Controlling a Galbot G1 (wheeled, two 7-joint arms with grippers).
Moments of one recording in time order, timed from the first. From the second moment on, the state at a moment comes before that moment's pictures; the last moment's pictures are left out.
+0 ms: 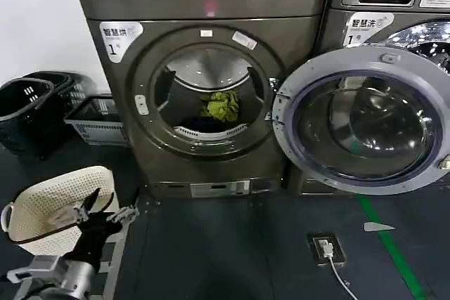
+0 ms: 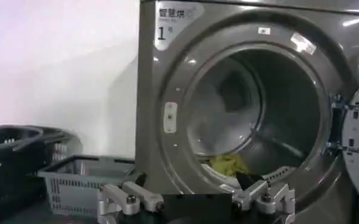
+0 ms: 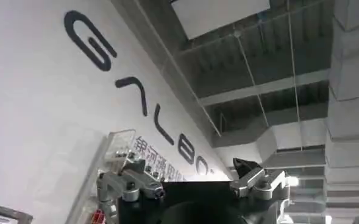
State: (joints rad) left arm 1.50 -1.47 -0.74 -2.38 -0.22 0.44 0.12; right arm -1.75 0.91 2.48 1.94 0.81 -0.25 -0.14
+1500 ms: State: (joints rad) left arm 1.48 -1.47 -0.69 -2.37 -0.20 0.40 0.15; right arm -1.78 0.93 2.50 1.96 0.86 -0.18 -0.17
